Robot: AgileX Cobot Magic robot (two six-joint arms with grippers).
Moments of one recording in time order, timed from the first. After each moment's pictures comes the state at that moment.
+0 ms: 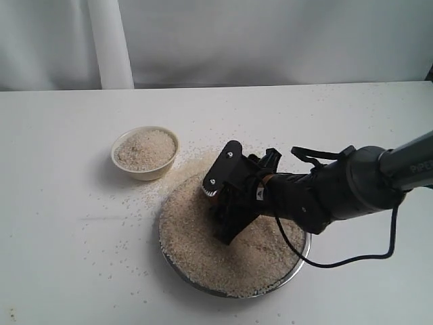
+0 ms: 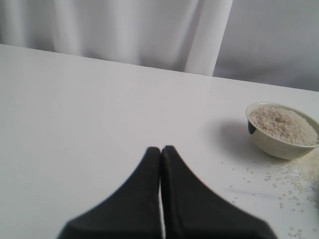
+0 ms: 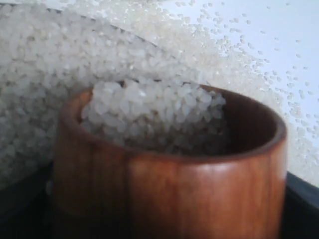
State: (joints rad) left arm 0.03 -0.01 0.00 0.20 0.34 -0.33; right arm 0.62 2.04 -0.90 0.01 -0.27 -0.52
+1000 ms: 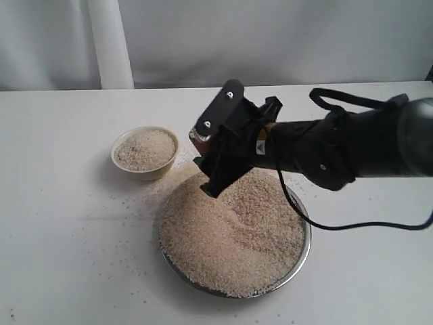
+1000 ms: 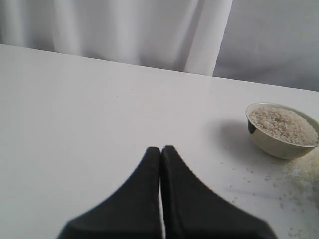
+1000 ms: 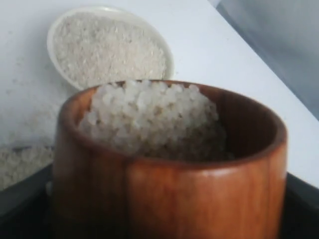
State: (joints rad) left arm 0.03 -0.01 0.00 0.20 0.34 -0.33; right arm 0.64 1.82 -1.01 -0.17 -0.13 -0.30
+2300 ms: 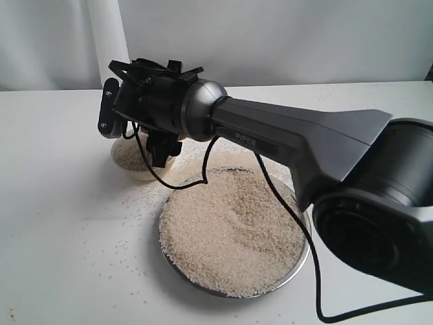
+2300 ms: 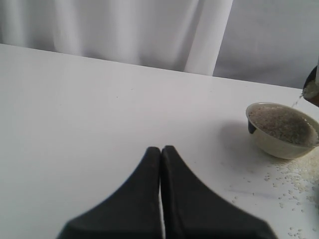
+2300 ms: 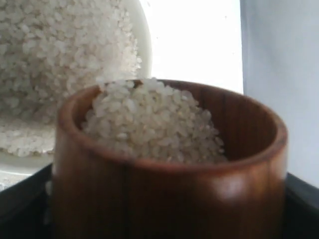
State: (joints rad) left arm 0.03 -0.01 0.00 0.20 0.34 -0.33; right arm 0.85 2.42 -2.12 -0.73 0.92 -0.23
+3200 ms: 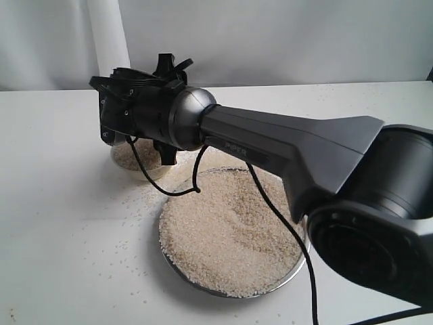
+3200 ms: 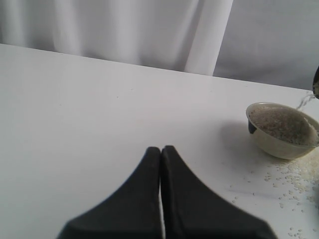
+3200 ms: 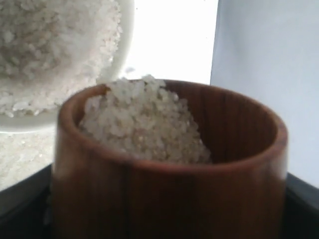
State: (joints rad) left arm 0.03 -0.01 0.00 0.20 0.34 -0.33; right arm 0.89 2.42 -2.12 -0.90 1.01 -0.27
